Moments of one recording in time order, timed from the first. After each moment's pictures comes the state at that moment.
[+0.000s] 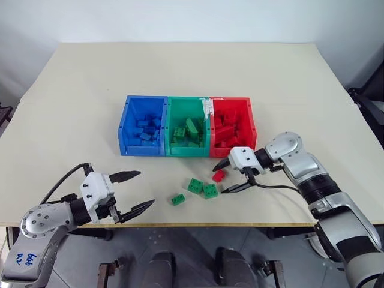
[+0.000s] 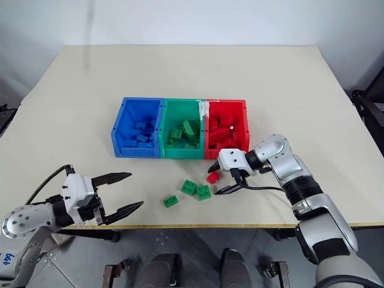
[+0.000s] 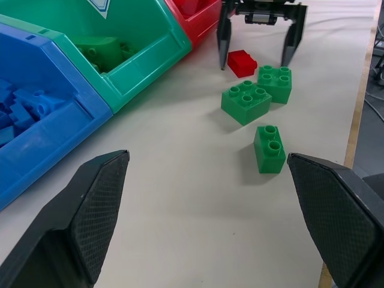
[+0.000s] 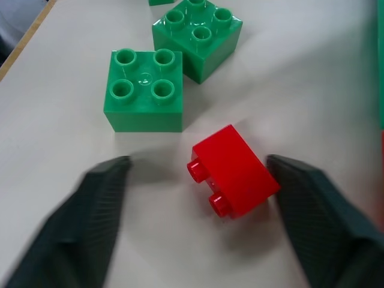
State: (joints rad) left arm 0.17 0.69 0.26 -0.45 -0.45 0.21 -0.88; right arm -0.83 -0.58 0.39 0.55 0.07 -0.17 1.54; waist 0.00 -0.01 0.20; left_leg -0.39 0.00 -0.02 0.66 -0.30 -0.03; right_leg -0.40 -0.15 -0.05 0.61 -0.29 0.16
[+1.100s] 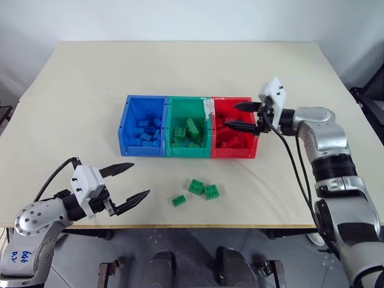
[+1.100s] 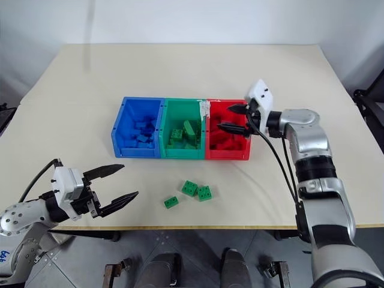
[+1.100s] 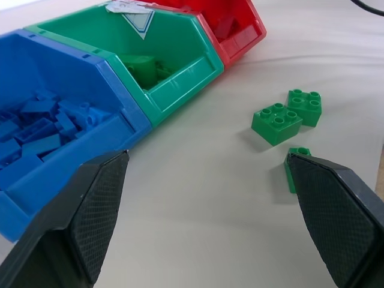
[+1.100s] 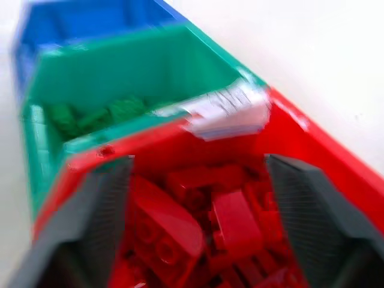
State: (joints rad) left arm 0.14 0.67 0.31 -0.41 -0.50 0.21 -0.87; right arm -0.91 -0.57 0.02 0.51 0.28 0.23 1.21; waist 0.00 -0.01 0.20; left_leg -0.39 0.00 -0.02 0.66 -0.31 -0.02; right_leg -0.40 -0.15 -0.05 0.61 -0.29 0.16
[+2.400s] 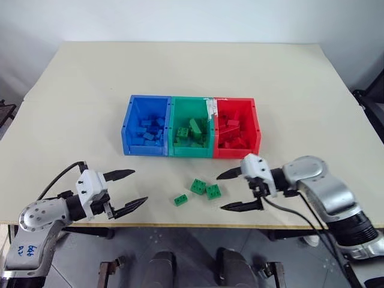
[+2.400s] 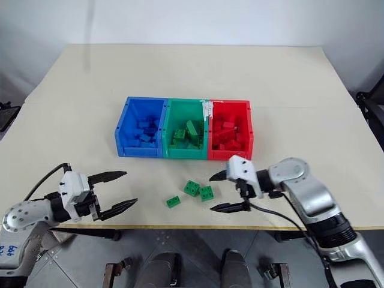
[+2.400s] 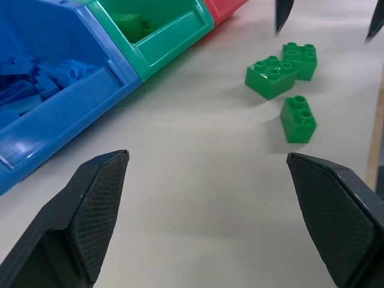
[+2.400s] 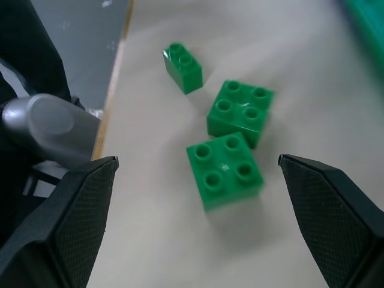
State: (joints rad) left arm 0.13 0.69 0.28 -0.29 -0.43 0.11 -0.96; right arm -0.46 -0.70 0.29 -0.15 0.28 0.39 1.27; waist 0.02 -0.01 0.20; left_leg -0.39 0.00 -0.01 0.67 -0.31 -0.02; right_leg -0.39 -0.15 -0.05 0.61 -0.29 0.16
